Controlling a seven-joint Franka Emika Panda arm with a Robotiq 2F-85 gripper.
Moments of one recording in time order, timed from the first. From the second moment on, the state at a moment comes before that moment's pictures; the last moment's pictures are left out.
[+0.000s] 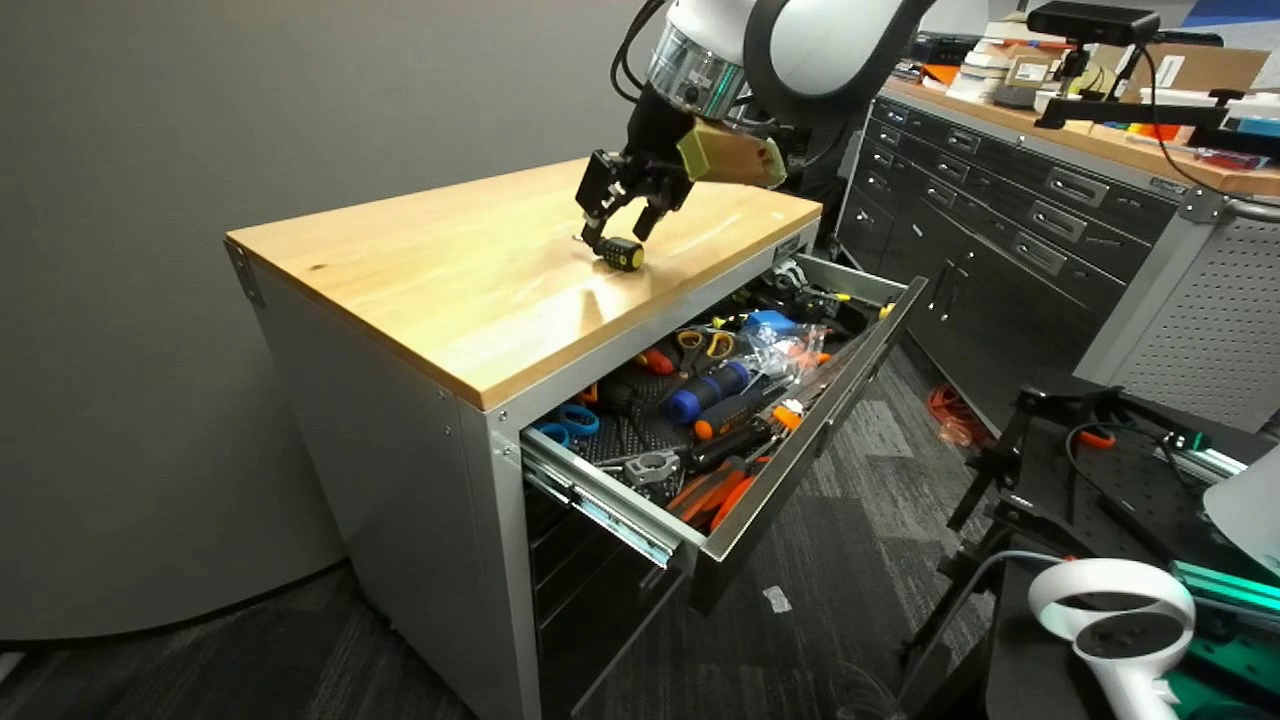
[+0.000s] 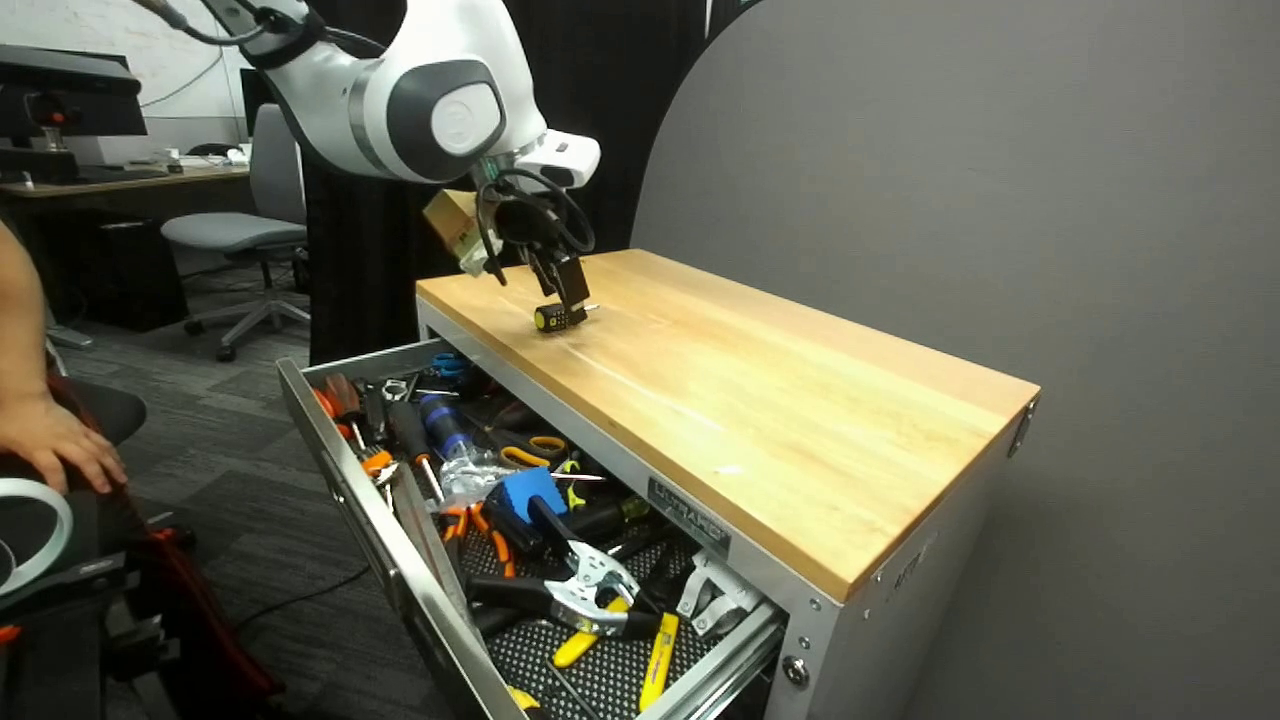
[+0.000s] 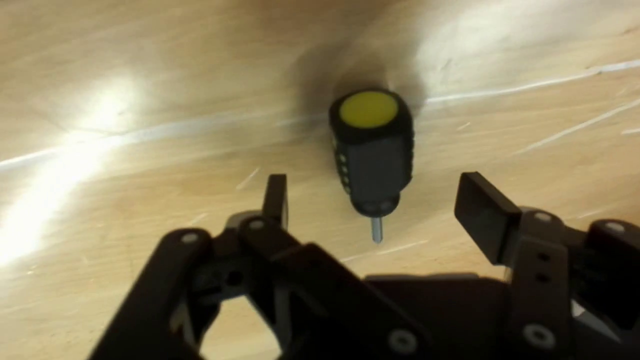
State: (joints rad) arm 0.30 0.39 -0.06 -2.08 -0.09 2.90 0.46
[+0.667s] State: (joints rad) arm 0.29 0.36 -0.04 -2.07 -0.01 2.76 0.46
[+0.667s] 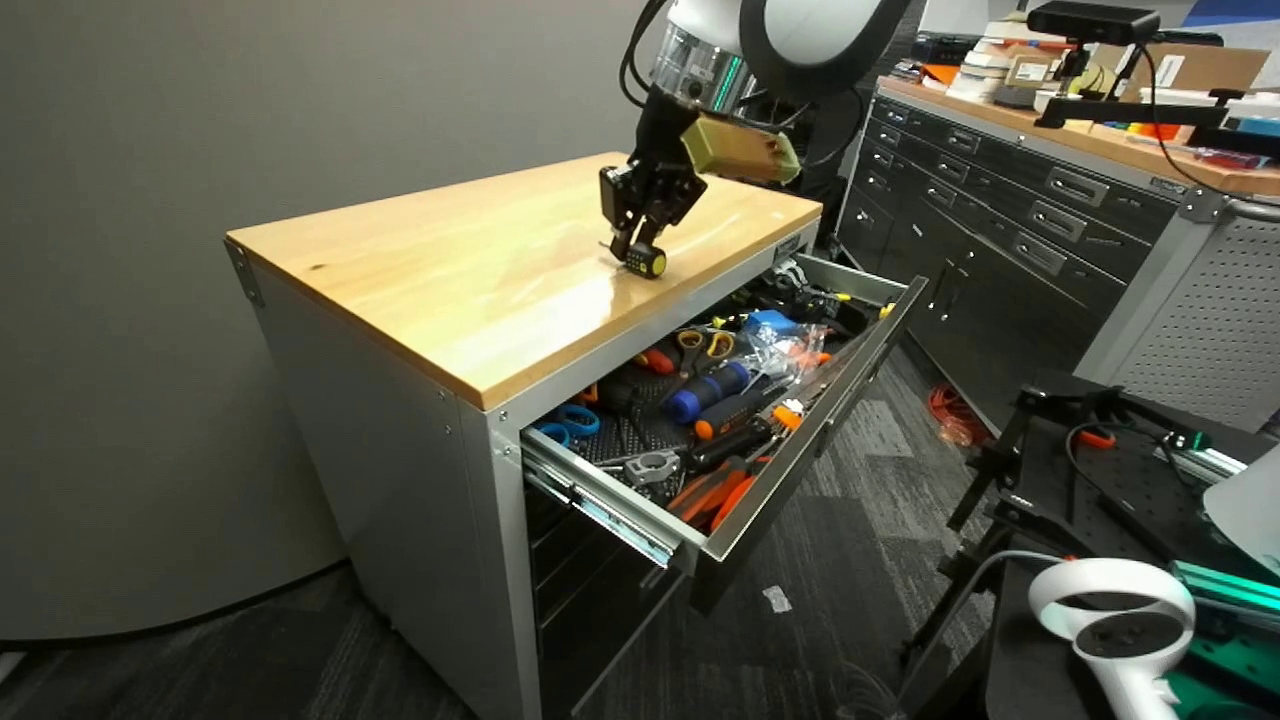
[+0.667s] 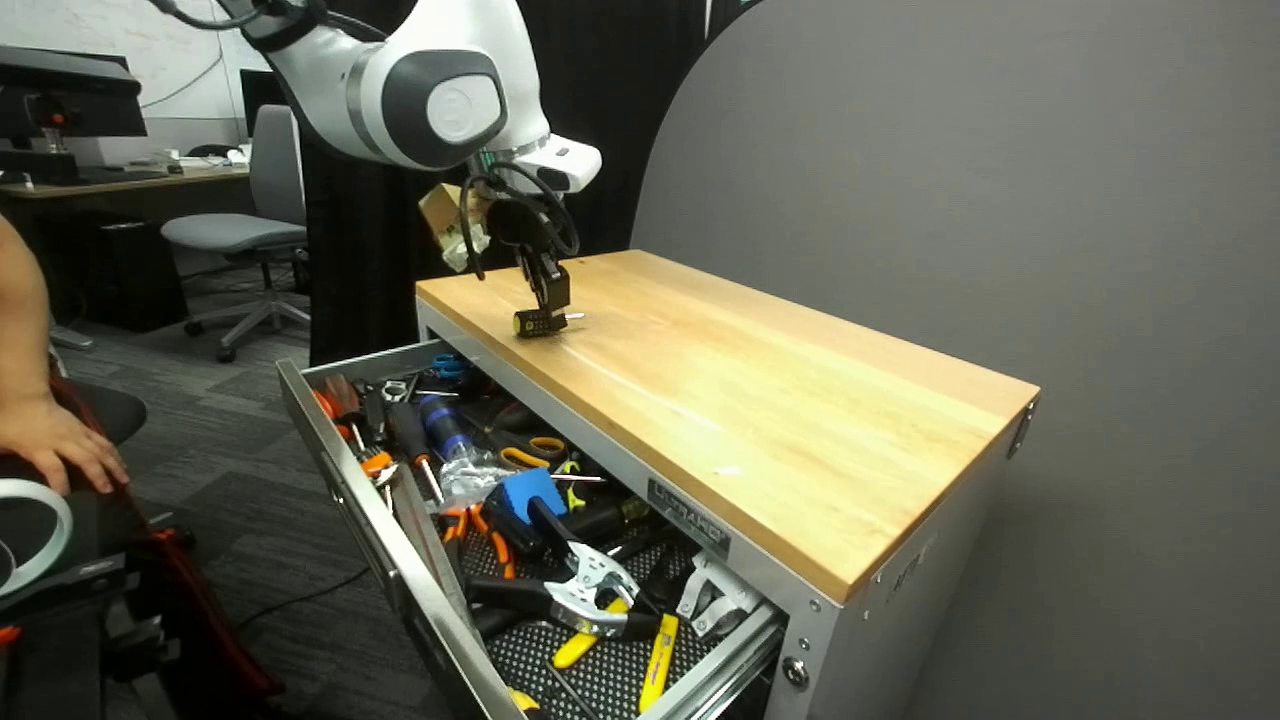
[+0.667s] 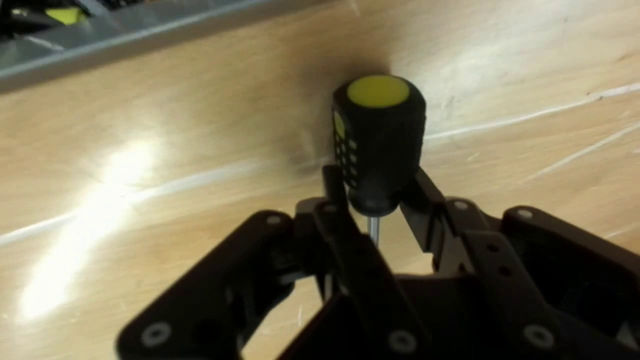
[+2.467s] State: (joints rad) arm 0.05 0.17 -0.01 -2.50 0.00 2.17 0.43
